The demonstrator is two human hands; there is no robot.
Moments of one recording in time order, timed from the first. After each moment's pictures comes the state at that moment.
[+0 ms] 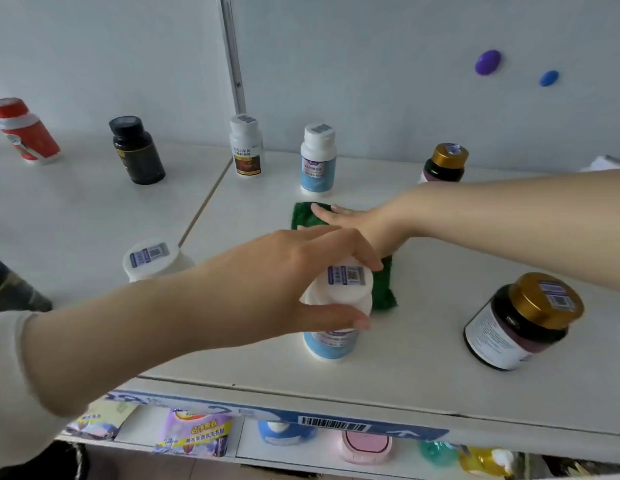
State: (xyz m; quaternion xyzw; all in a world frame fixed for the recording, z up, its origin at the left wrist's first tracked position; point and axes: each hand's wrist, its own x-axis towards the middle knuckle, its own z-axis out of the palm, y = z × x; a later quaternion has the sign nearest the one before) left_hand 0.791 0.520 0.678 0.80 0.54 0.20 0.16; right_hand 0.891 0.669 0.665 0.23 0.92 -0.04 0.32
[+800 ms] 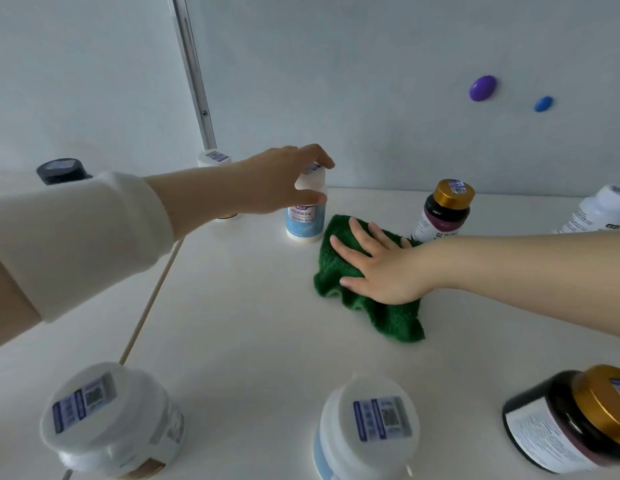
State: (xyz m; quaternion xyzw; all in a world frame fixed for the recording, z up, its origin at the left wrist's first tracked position) left_hand 0.710 0.716 0.678 0.76 0.63 0.14 0.10; right_hand 0.897 0.714 0.643 0.42 0.85 -0.13 0.28
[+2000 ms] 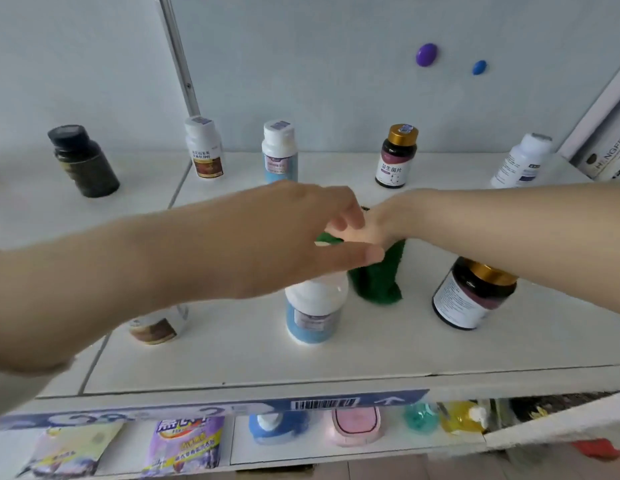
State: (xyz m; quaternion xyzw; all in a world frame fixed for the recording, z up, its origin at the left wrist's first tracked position) left_hand 0.808 0.535 0.716 0.80 0.58 0.10 0.15; right_hand 0.917 0.642 0.675 0.41 0.85 -0.04 0.34
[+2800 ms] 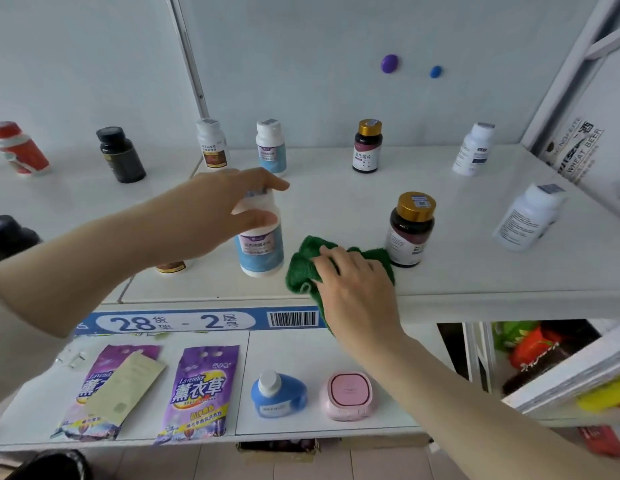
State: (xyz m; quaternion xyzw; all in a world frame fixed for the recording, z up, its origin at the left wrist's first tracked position) left_hand 0.802 0.479 0.698 0.72 0.67 0.16 0.08; right_hand 0.984 0.501 0.588 0.44 0.87 0.06 -0.21
